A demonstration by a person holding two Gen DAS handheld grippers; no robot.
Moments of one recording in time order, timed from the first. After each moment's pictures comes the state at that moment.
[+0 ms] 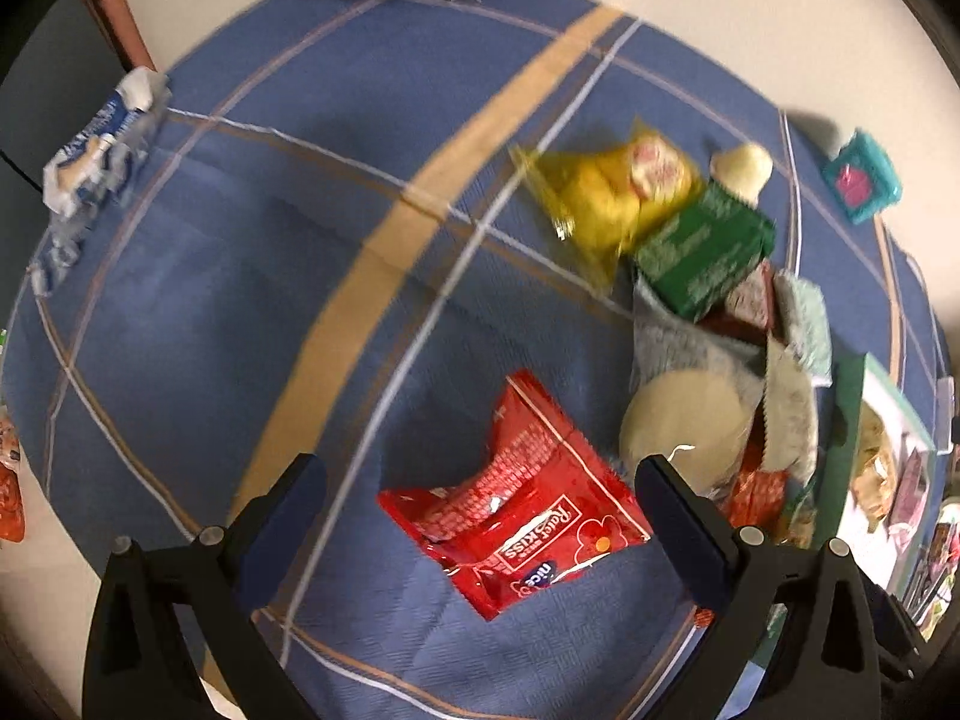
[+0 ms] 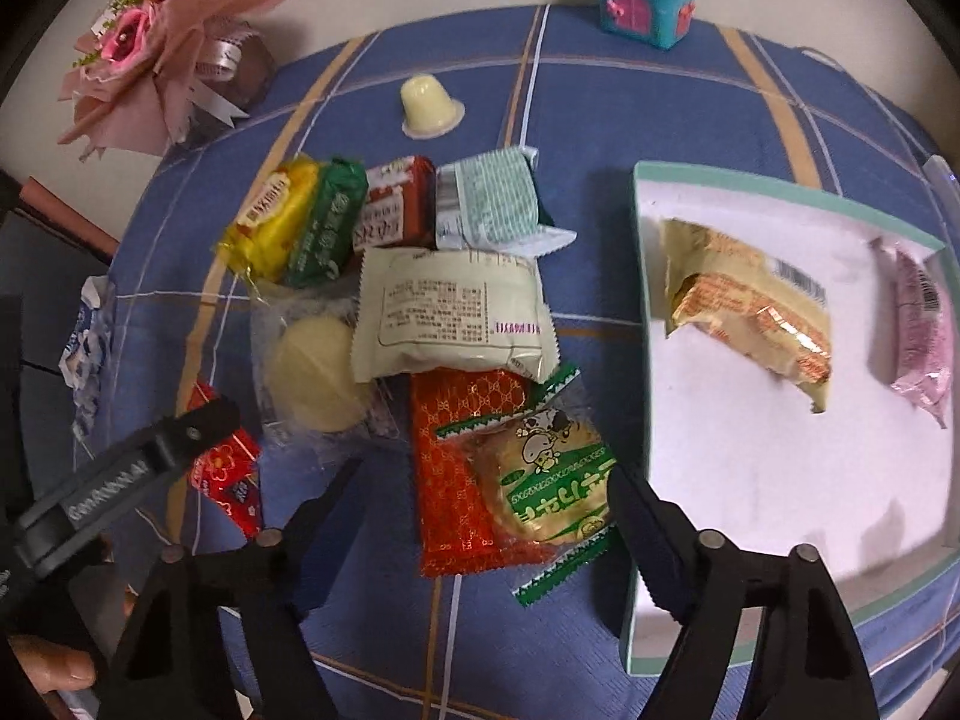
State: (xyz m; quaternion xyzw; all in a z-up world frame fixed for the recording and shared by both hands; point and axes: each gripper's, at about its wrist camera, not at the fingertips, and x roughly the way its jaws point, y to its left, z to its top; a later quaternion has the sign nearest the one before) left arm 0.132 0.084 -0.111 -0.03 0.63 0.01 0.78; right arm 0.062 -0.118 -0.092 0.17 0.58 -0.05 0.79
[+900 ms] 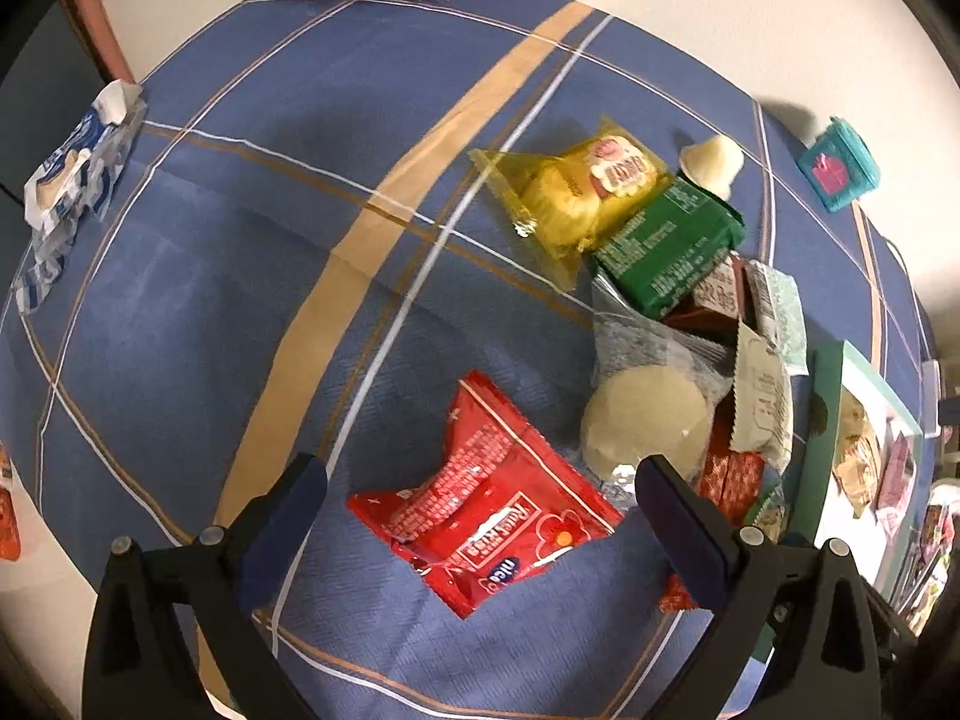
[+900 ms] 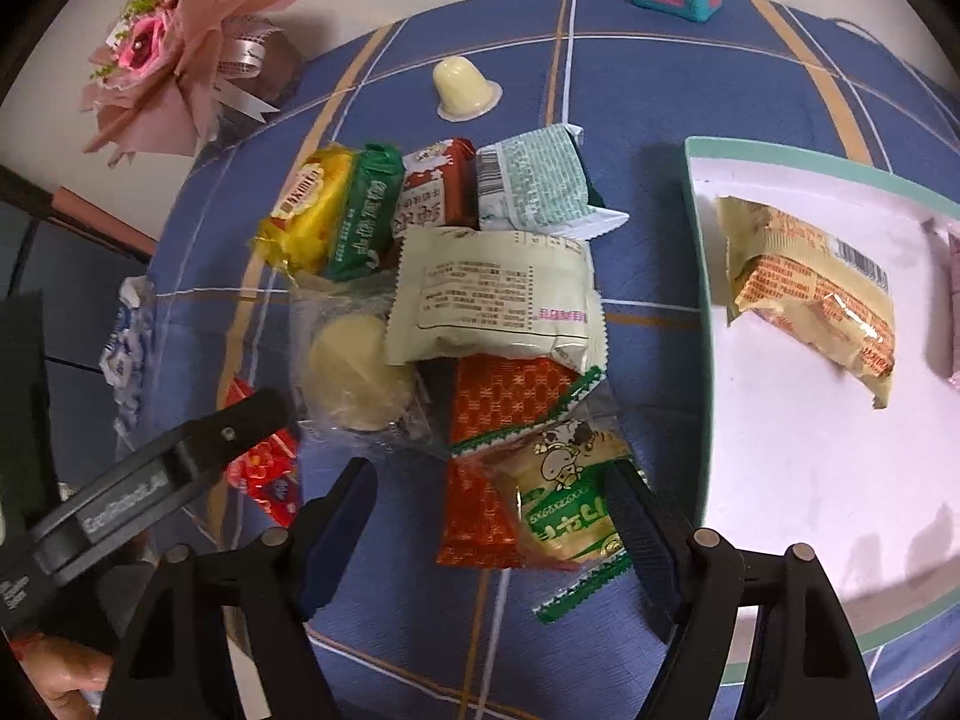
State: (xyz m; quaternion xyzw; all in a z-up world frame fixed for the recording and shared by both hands) left arm 0.131 0.080 -0.096 -0.02 0.62 -0.02 0.78; right arm 0.064 -0.119 -0.100 0.20 0.58 0.00 0.79
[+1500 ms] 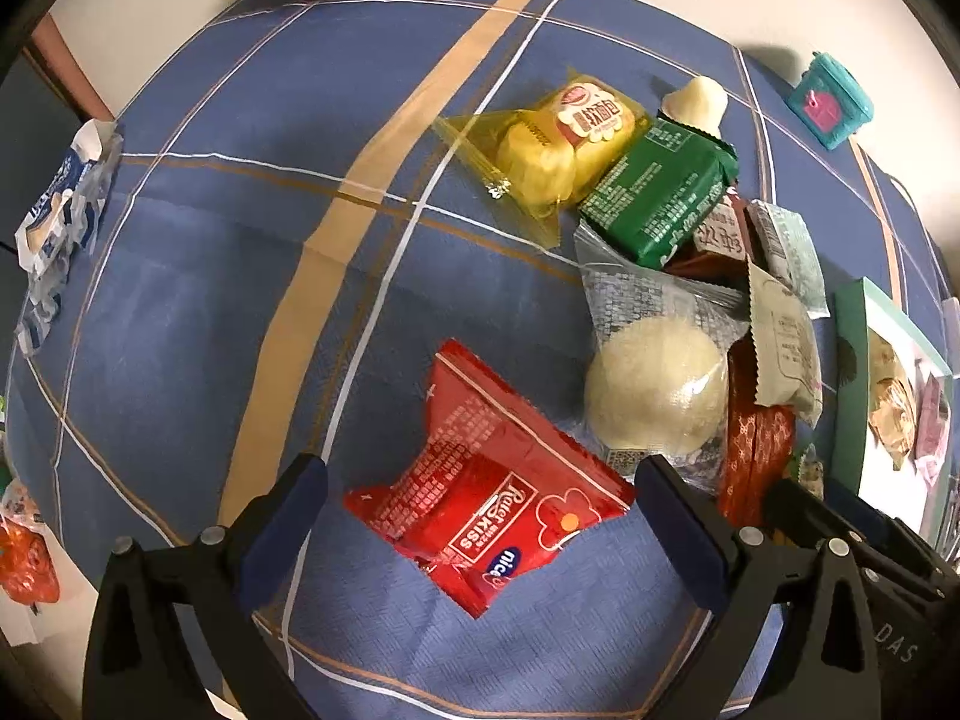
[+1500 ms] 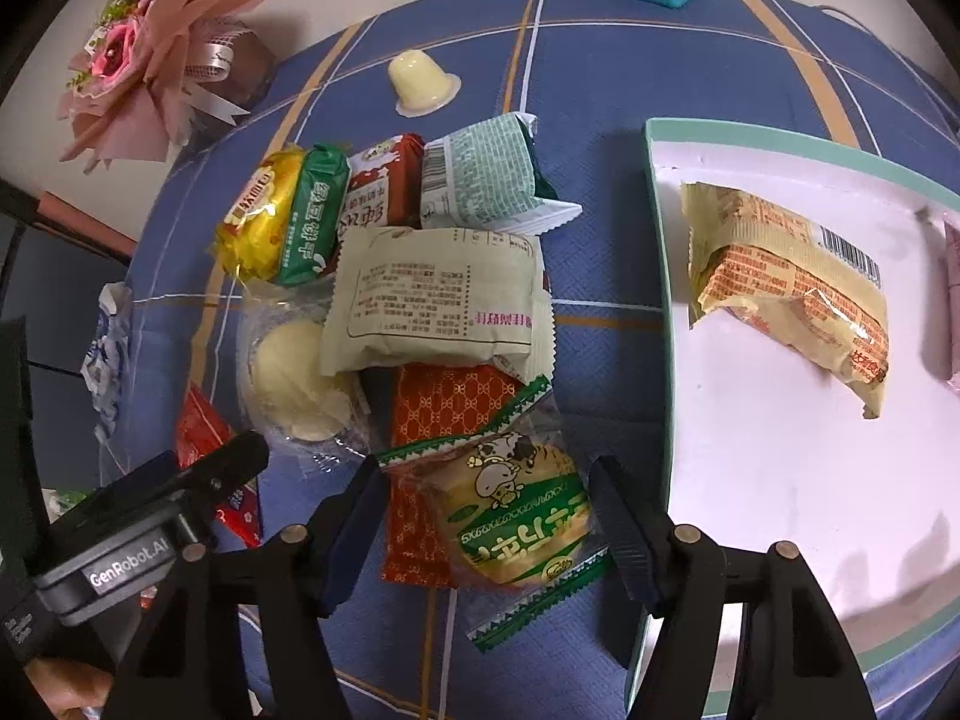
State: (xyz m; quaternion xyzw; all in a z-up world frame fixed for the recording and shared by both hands) left arm 0.124 0.056 -0.103 0.03 0.63 -0.03 0.78; right arm 0.066 -0.138 -0.116 0.20 0.59 -0.01 0.78
